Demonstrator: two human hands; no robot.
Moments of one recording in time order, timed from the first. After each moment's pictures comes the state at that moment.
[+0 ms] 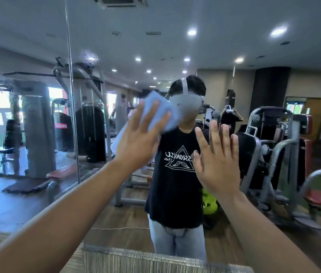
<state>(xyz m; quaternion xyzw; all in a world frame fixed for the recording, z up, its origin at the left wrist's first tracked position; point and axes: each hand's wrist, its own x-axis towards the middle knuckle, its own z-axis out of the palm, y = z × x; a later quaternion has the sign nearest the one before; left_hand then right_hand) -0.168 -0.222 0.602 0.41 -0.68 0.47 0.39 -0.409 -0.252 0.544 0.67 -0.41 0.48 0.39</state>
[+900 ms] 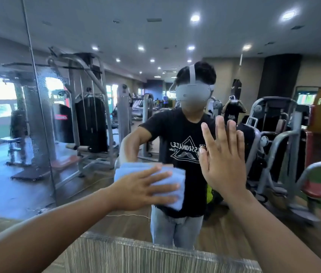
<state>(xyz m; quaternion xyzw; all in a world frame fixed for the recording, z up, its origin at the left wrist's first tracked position) -0.237 -0.221 0.488 0.16 -0.81 0.55 0.06 -0.517 -0.267 0.532 0.68 -0.40 0.49 0.38</state>
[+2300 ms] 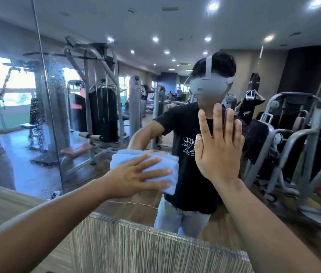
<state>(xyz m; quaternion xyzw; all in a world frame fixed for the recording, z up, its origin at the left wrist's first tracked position) -0.238 -0.209 0.474 0.25 -0.82 0.50 0.11 -0.515 -0.267 0.530 0.68 -0.40 0.49 0.38</state>
